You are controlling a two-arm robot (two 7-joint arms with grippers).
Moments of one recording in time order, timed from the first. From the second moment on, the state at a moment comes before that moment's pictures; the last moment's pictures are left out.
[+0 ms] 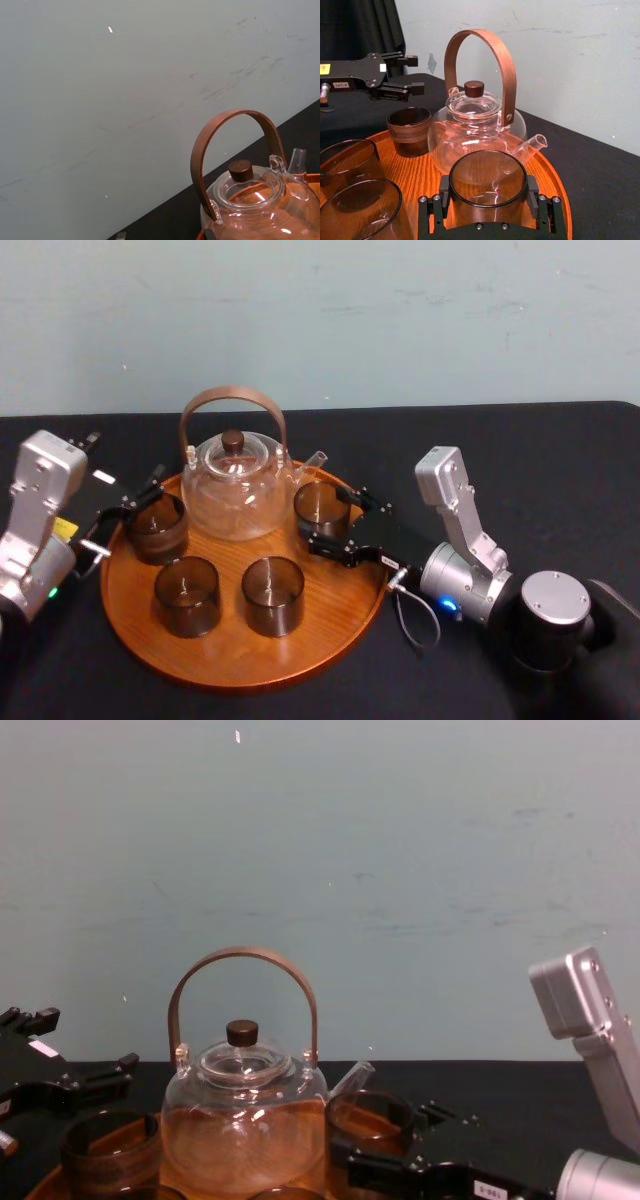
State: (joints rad) left arm -0.20 0.60 0.45 -1.41 -0.25 -0.12 0.03; right arm 0.35 0.23 -0.47 -1.08 0.30 -0.17 0.54
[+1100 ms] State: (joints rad) left arm -0.20 0.60 0.45 -1.41 -0.25 -0.12 0.03; right arm 0.36 0.23 -0.48 -1.04 0.29 -0.16 0.54
